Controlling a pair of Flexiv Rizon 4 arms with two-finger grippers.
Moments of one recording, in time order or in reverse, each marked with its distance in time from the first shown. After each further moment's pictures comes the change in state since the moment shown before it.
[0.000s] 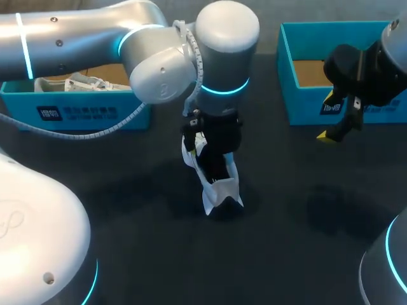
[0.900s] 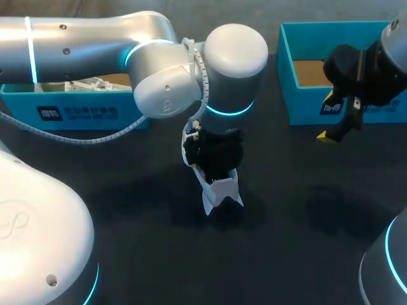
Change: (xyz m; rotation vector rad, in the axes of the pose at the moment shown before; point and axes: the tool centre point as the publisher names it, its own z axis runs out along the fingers) left arm 0.011 -0.029 0.015 -0.024 0.037 0.009; right arm 0.000 0.000 0.000 0.000 0.000 0.000
